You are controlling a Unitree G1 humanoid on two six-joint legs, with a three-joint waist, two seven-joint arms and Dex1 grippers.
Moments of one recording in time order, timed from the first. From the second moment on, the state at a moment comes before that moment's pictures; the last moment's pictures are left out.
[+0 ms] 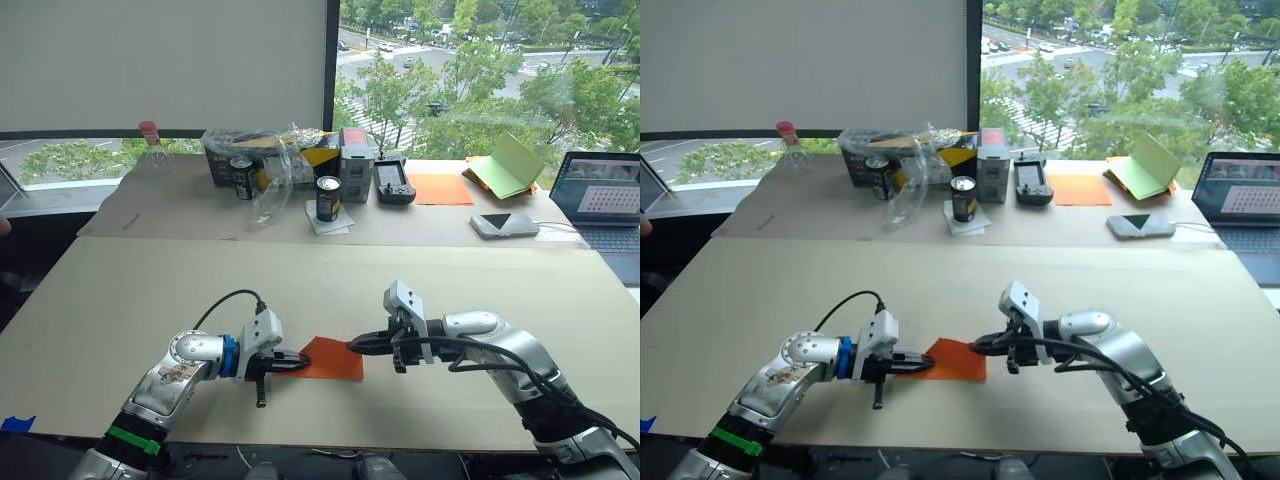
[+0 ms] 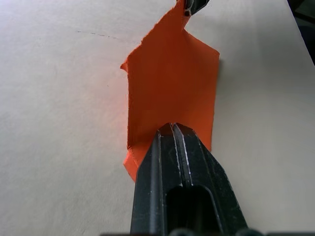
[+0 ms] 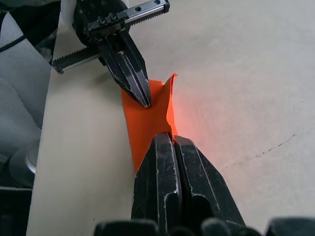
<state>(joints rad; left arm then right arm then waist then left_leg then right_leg) -0.28 0.59 -0.26 -0.02 -0.26 0.31 -1.13 -0.40 -0.65 0.29 -0.16 0.34 0.50 1.09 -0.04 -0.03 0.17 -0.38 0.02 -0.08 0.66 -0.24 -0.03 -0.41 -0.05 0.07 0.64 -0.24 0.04</state>
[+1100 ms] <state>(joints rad) -0.33 0.63 -0.11 -0.01 -0.47 0.62 -1.19 -0.23 -0.65 0.40 -0.10 -0.05 -0.18 1.01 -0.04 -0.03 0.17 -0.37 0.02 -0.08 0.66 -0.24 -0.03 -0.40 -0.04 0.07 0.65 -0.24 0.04</state>
